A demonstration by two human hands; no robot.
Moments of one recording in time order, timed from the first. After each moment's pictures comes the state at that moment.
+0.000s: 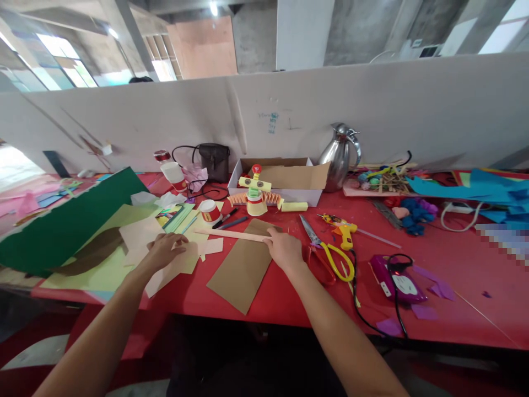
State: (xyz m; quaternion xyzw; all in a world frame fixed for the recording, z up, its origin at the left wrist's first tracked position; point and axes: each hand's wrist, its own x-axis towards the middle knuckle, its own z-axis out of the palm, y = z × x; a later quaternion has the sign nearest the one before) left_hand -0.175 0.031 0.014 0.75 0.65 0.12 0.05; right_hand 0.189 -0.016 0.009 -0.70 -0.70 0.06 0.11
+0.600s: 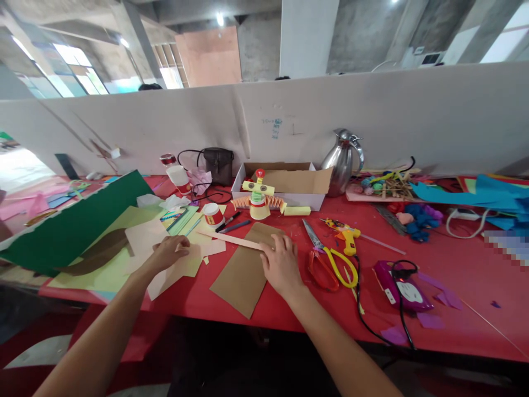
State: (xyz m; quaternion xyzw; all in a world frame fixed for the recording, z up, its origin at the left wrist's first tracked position) left_hand -0.176 0.033 0.018 0.75 0.63 0.15 0.11; right_hand 0.172 -0.055 -0.004 -0.61 -0.75 -0.05 0.26
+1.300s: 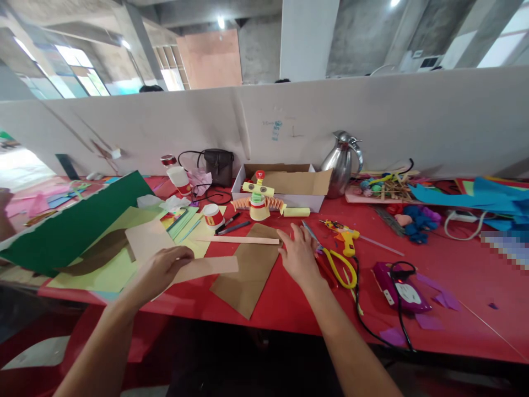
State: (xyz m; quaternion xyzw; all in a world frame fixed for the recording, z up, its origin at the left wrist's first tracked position) left_hand -0.134 -0.043 0.072 0.84 0.50 0.18 0.11; right_hand 0.217 -0.038 0.006 -0.65 -0.71 -0.09 0.25
